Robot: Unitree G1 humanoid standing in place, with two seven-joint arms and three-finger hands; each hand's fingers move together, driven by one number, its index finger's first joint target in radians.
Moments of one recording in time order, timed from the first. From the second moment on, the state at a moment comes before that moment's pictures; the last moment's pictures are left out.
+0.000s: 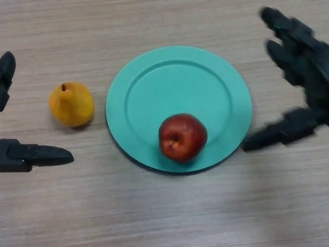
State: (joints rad) left arm -0.11 0.38 0.33 -0.41 -0.36 0.36 -0.22; right arm -0.23 -0.27 -0.06 -0.43 0.04 0.52 0.23
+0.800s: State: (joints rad) left arm -0.06 0.33 0.31 -0.51 -0.32 0.36 -0.21; right arm -0.17 -0.28 -0.06 -0.51 0.05 0.43 0.21
